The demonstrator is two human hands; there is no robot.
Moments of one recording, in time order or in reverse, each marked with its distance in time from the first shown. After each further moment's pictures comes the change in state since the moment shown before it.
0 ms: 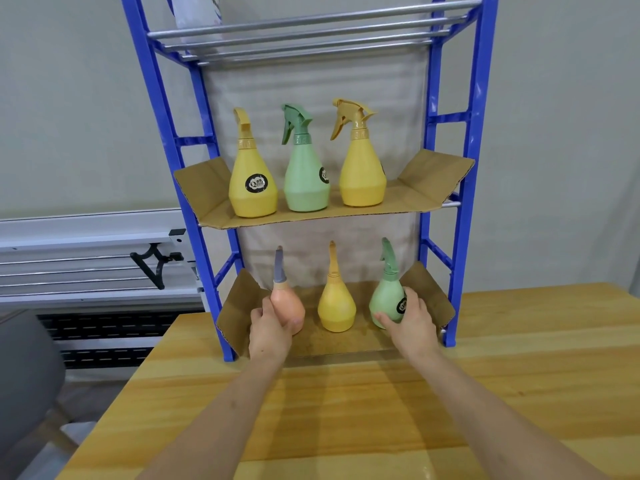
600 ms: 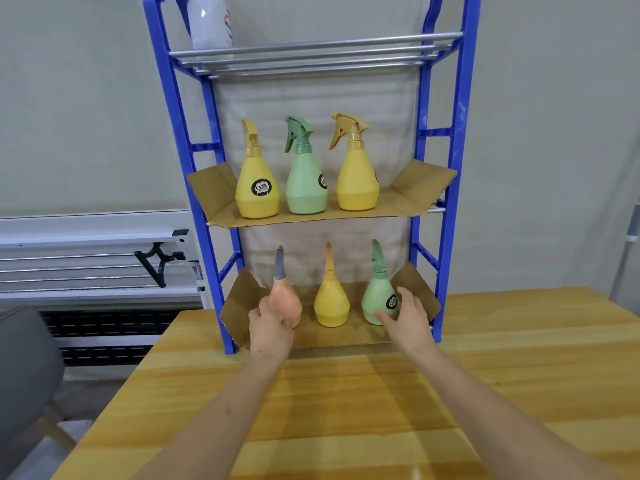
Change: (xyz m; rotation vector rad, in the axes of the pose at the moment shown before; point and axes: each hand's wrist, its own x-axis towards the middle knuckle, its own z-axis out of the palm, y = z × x) left_hand -0.037 0.013 -0.018 -0.114 0.031 0.017; right_hand -0.016 -0.011 -0.027 0.030 -0.048 -0.009
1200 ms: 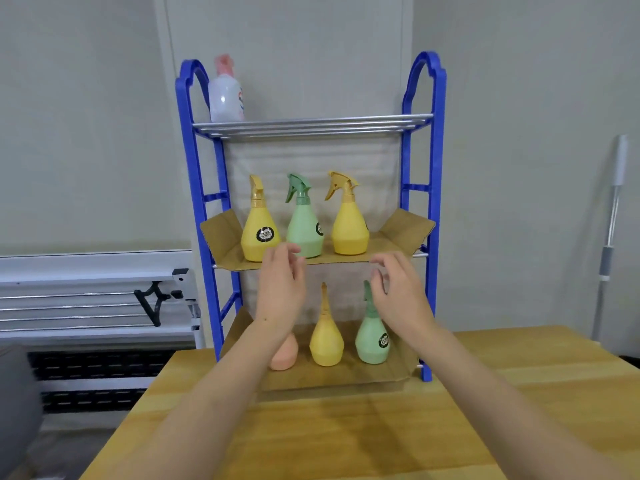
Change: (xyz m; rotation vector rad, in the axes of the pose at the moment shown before) left_hand -0.023 0.155 -0.101 -0.194 0.315 0.598; right_hand -0.007 -0.133 -0.093 0.000 0.330 -0.636
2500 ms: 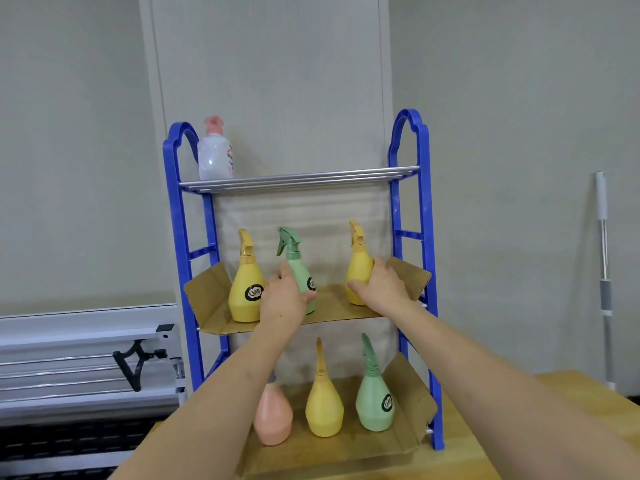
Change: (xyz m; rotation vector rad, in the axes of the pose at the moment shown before) left_hand 0.105 -0.005 0.050 0.401 -0.263 -0.133; right_hand 0.136 0.019 0.022 -0.150 -0.304 0.475
